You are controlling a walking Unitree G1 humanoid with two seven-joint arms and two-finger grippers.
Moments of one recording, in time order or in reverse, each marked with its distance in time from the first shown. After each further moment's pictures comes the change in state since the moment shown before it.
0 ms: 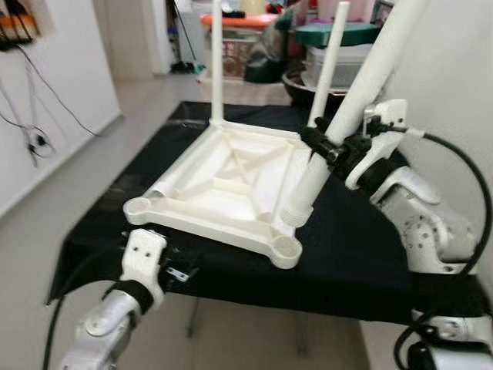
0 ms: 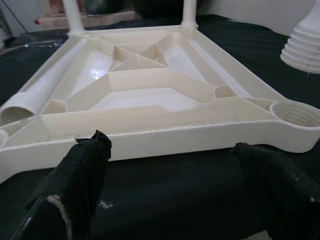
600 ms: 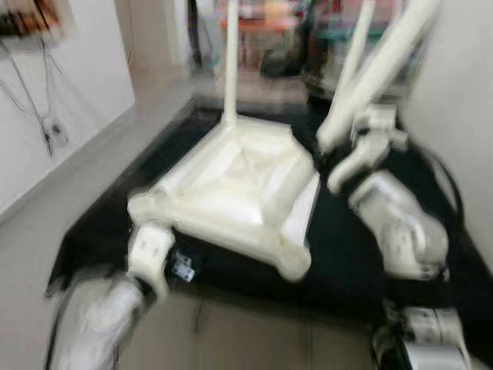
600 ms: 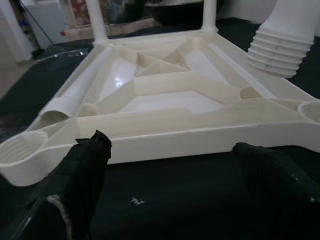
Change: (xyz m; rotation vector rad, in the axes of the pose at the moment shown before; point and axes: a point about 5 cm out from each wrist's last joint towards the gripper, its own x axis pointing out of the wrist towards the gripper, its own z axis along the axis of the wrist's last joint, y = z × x) left arm 0.001 -0.006 0.002 0.058 -0.004 -0.042; right arm 0.011 0.014 -0.015 0.179 -0.065 -0.130
